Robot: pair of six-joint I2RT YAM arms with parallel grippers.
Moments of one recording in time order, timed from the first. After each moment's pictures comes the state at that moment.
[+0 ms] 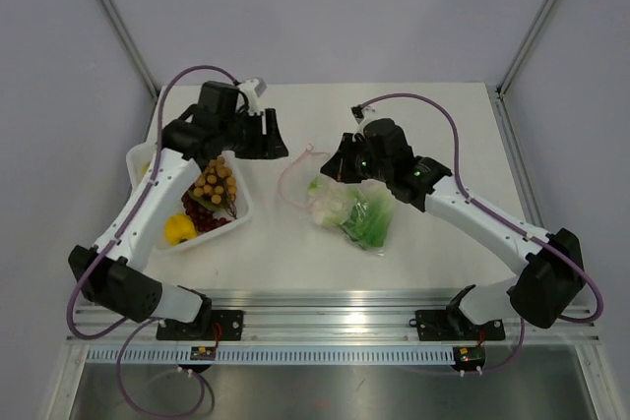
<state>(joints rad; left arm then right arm) -0.42 1.43 1.49 -0.82 0.28 -0.33 0.70 1.38 1.17 -0.26 -0.13 0.65</state>
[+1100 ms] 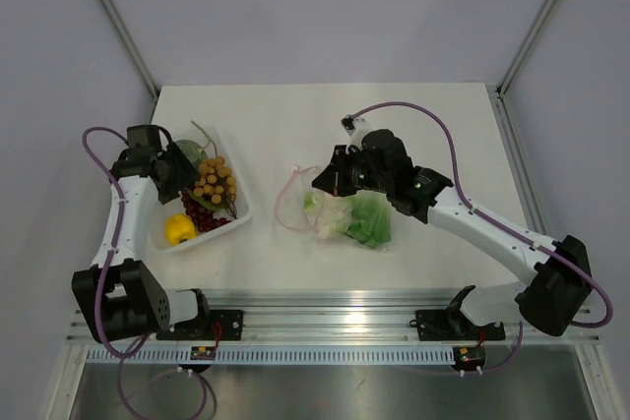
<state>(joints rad) 0.20 1.27 1.09 -0.77 0.02 -0.50 0.77 1.34 1.12 -0.21 -0.21 0.62</state>
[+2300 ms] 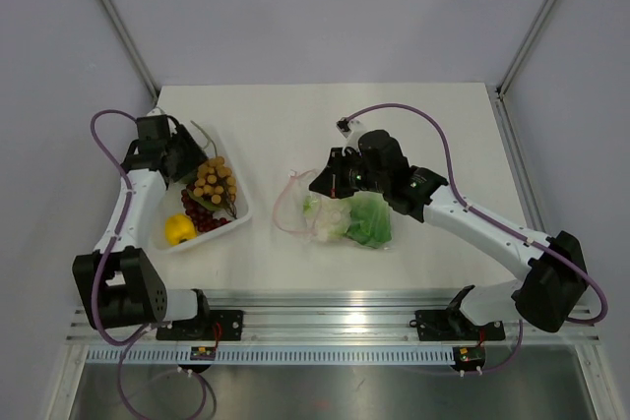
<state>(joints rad) 0.13 1.32 1.08 -0.53 0.05 -0.50 0.77 1.36 1.12 -0.20 -0.25 0.62</state>
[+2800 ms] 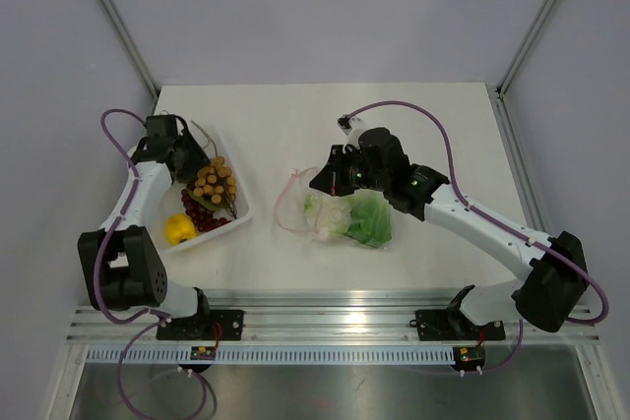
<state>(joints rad) 0.11 1.43 1.08 -0.50 0.01 -0.50 0.77 1.36 1.14 -0.22 -0.24 0.62</state>
